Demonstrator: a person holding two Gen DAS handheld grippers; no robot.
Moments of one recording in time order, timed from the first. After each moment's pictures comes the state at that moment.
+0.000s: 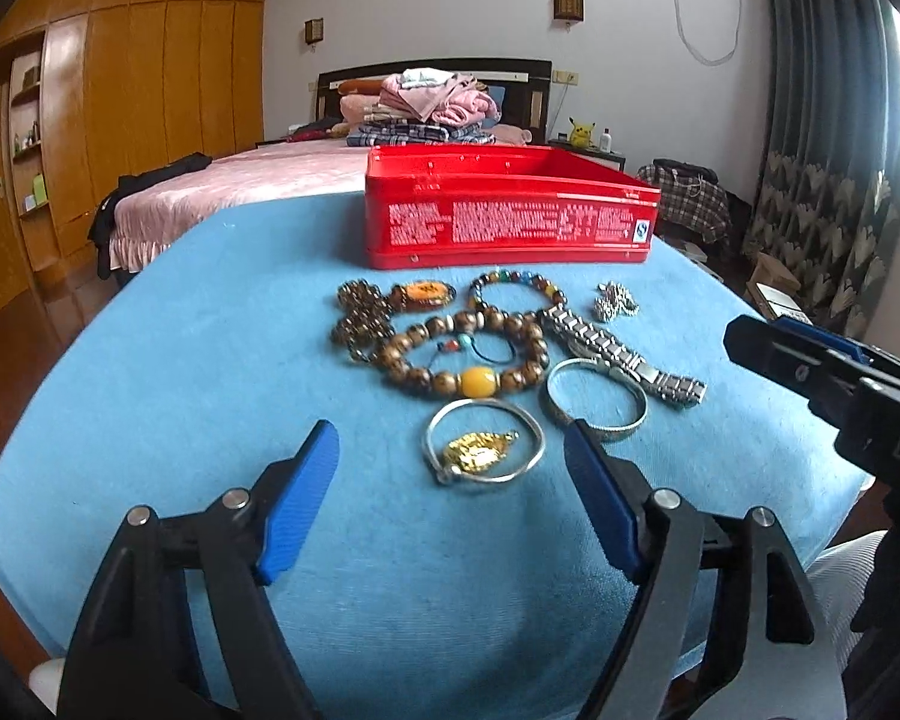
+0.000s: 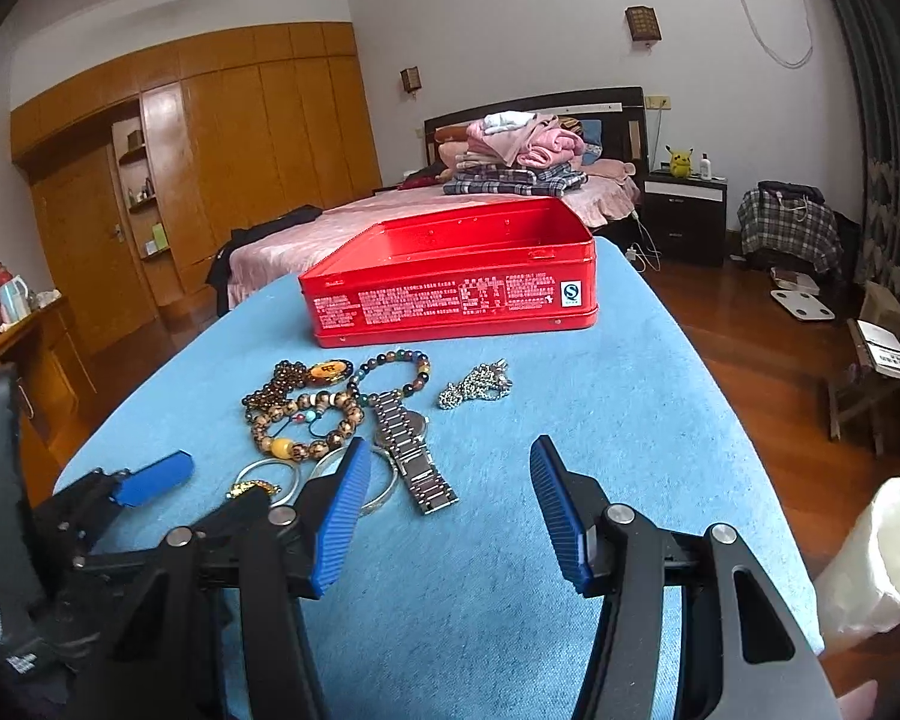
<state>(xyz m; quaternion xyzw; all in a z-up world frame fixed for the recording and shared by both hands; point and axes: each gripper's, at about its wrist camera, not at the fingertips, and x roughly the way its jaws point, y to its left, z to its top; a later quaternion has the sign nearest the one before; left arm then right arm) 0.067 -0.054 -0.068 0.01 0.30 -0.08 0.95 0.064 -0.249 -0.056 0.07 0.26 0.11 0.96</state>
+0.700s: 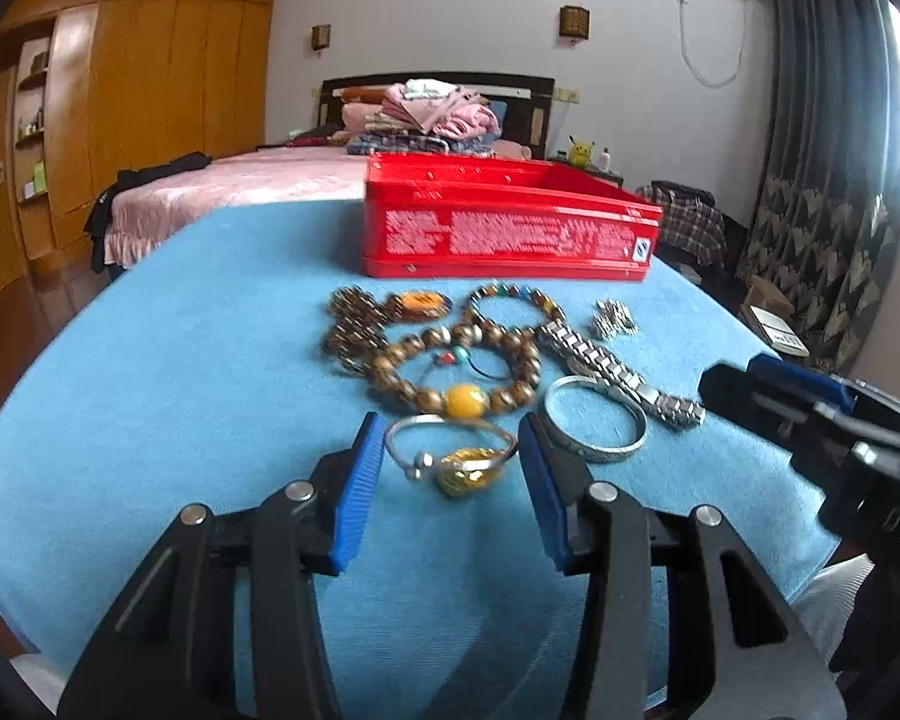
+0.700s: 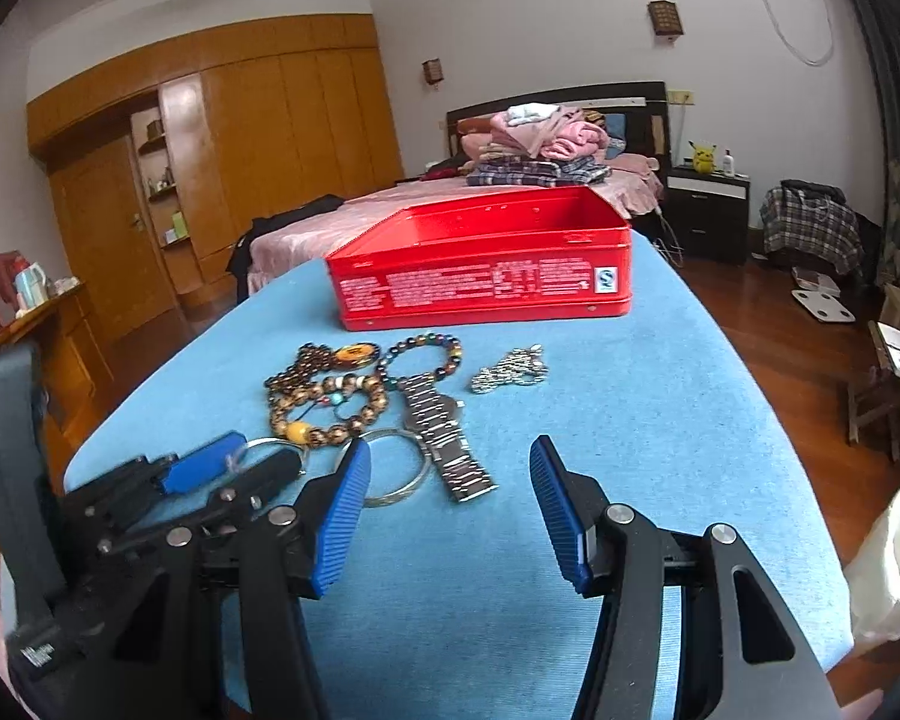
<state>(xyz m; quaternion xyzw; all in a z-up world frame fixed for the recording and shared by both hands) 0.067 -0.048 -0.068 -0.01 0.27 -0.08 0.96 0.064 -0.234 -0.063 0.06 0.27 0.14 0.95</state>
